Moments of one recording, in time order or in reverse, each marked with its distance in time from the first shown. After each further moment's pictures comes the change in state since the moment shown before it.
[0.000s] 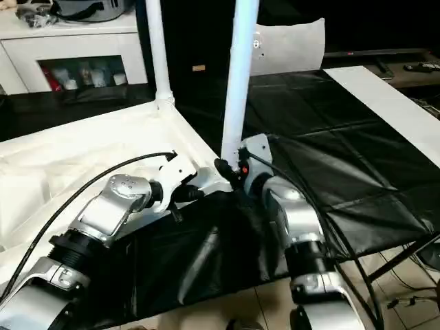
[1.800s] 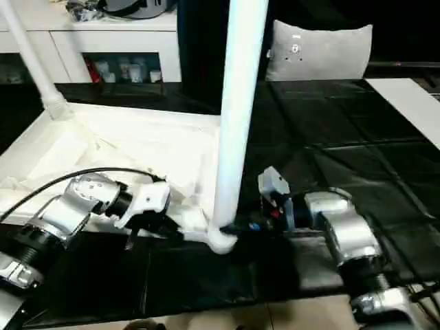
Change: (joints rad) left arm 0.011 0.251 -0.078 0.026 -0.093 -0.277 -0.497; right arm 0.107 -0.279 0.126 -0.111 0.138 -0.033 0.701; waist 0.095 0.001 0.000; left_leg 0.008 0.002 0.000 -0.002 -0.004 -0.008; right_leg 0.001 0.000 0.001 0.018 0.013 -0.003
